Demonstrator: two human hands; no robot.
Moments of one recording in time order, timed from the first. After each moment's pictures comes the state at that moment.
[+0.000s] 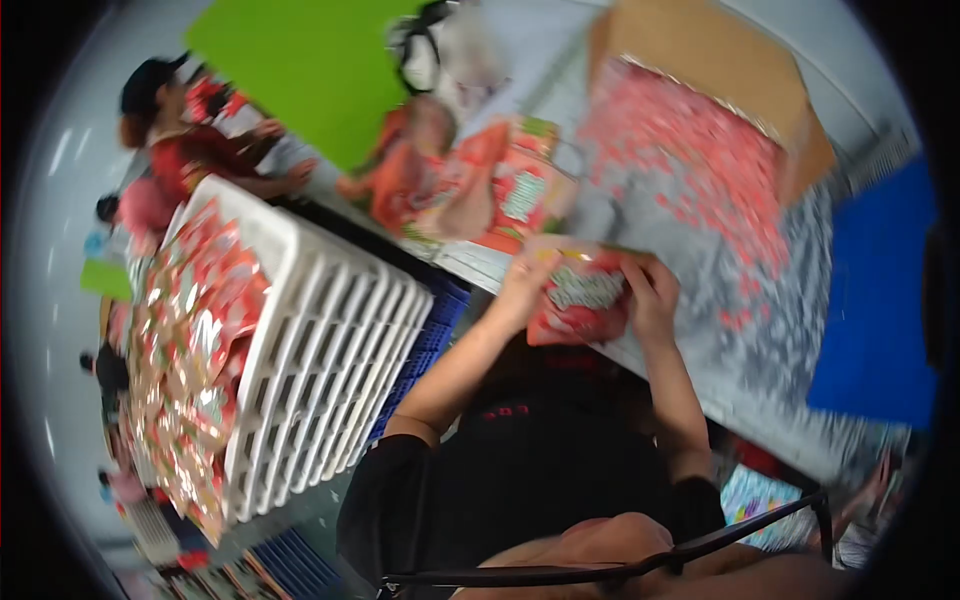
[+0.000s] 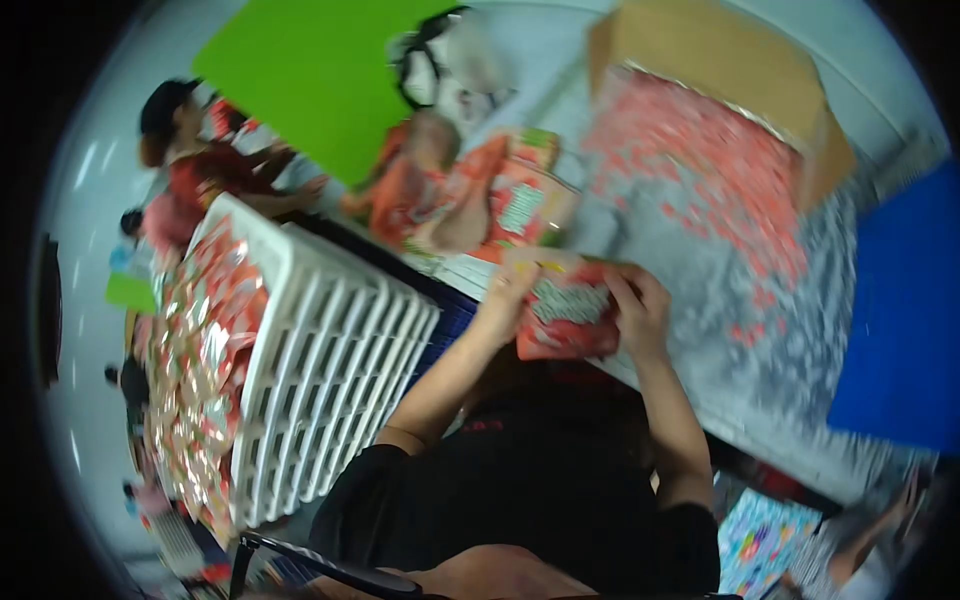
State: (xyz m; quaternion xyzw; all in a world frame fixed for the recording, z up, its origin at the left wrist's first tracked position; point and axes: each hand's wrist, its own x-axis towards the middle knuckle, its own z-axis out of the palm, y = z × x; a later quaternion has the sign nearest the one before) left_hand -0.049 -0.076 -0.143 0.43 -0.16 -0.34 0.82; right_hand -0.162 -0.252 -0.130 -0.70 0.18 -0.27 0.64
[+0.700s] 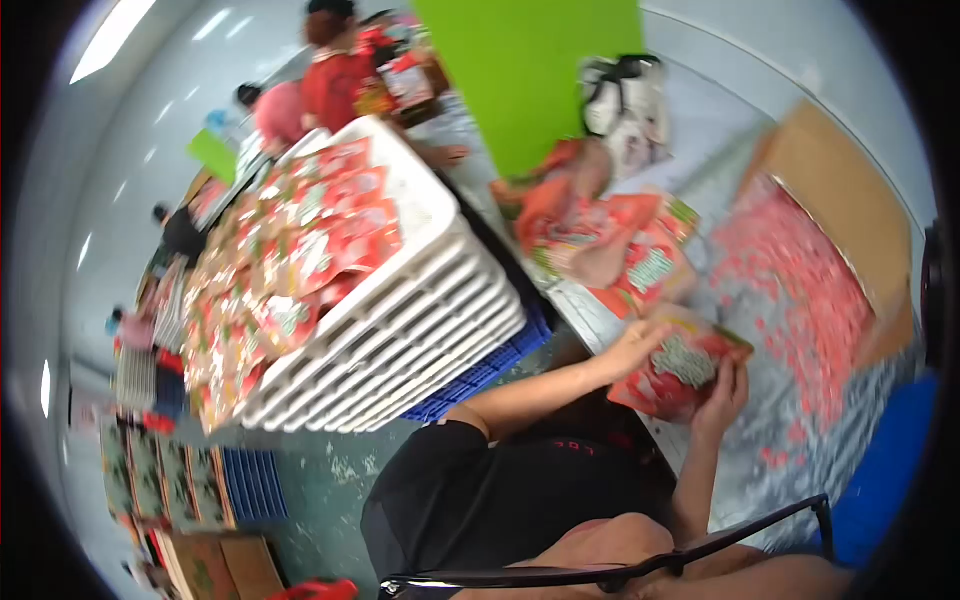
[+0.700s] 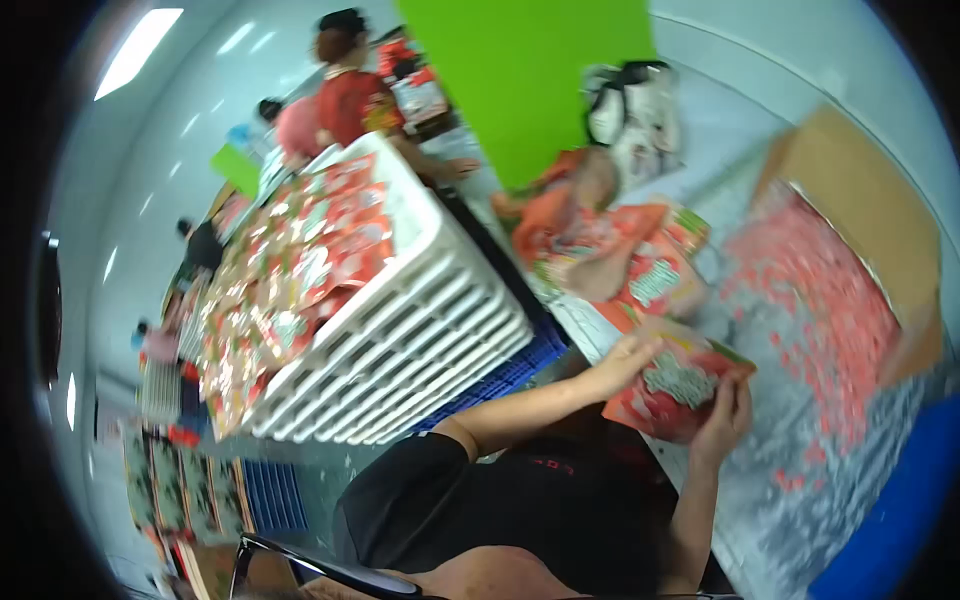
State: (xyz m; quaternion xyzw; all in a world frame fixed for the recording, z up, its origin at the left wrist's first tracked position) left_hand -0.040 -0.089 -0.167 0.59 -0.26 -0.18 0.74; right_hand -0.143 -0.254 -0.162 -0.57 0.20 -0.33 0.73
